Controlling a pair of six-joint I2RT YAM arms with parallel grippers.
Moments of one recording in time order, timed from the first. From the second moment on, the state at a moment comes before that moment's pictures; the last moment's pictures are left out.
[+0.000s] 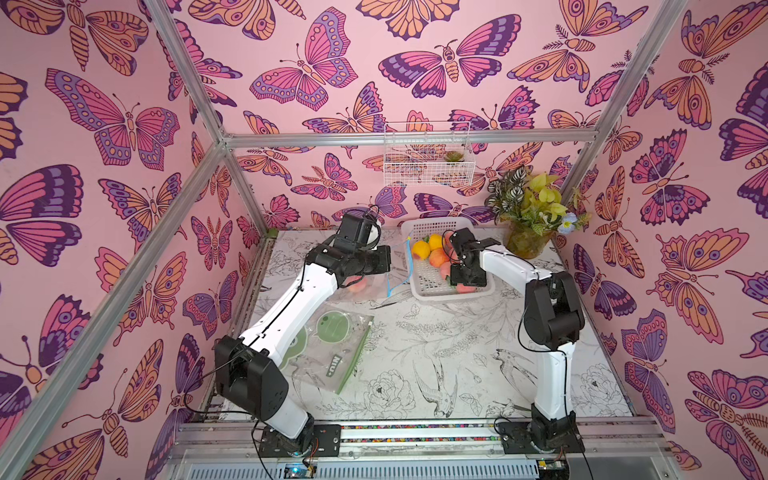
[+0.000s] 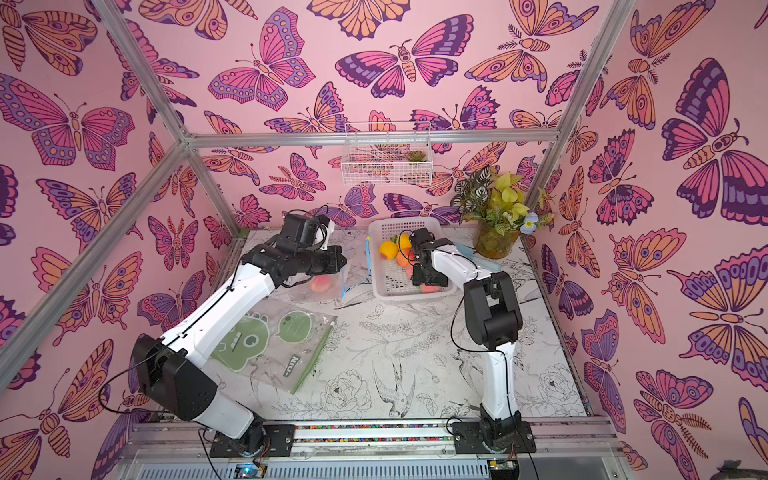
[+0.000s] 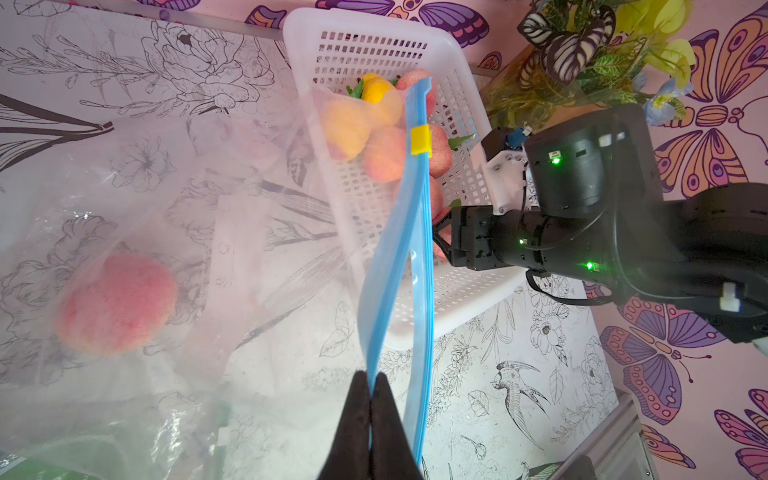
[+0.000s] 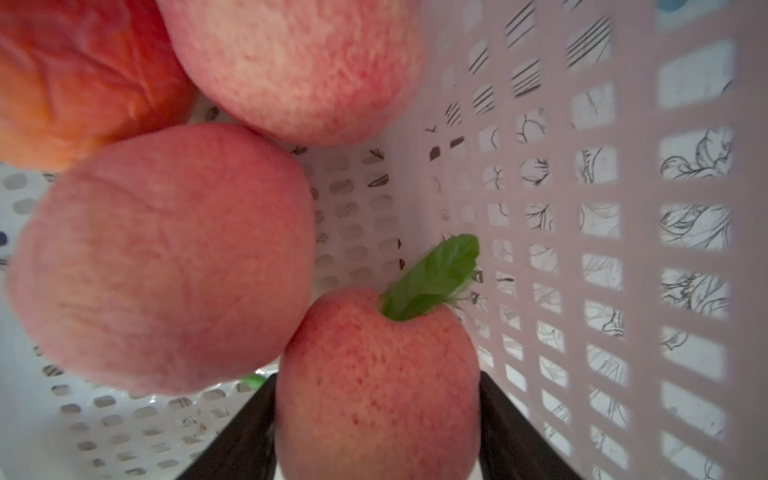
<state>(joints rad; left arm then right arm) -0.46 1.58 1.54 -0.71 0.22 -0.45 0.36 2.10 1.66 -0.86 0.20 0.45</state>
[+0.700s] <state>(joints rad) -0.46 1.58 1.54 -0.71 0.22 -0.45 0.34 1.65 1.32 -0.50 -0.05 0.46</state>
